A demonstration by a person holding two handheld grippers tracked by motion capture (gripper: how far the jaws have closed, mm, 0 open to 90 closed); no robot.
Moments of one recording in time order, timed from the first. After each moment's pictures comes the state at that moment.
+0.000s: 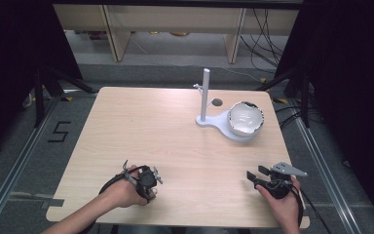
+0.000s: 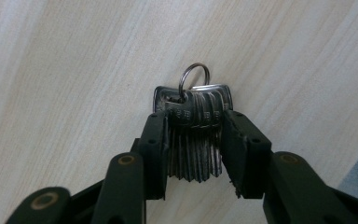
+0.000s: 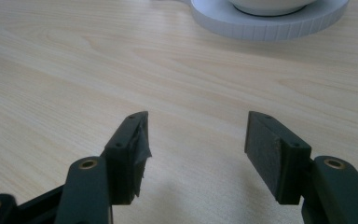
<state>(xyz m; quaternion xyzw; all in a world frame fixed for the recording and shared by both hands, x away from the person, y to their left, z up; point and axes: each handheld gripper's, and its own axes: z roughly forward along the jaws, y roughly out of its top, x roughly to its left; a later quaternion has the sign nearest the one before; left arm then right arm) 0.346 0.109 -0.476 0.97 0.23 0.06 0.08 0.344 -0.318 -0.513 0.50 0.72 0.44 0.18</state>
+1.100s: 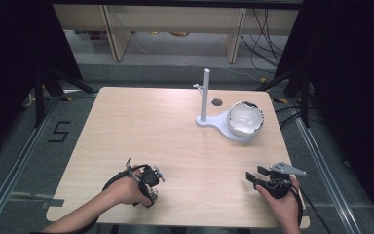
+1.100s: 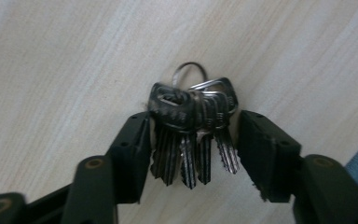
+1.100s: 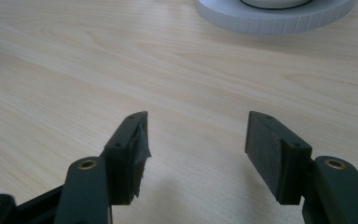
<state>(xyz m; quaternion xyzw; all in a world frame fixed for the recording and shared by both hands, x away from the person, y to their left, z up) 0.354 0.103 -0.480 0.96 0.27 0.01 0.06 0.348 -0.320 -0.515 0.48 0.74 0.44 0.18</state>
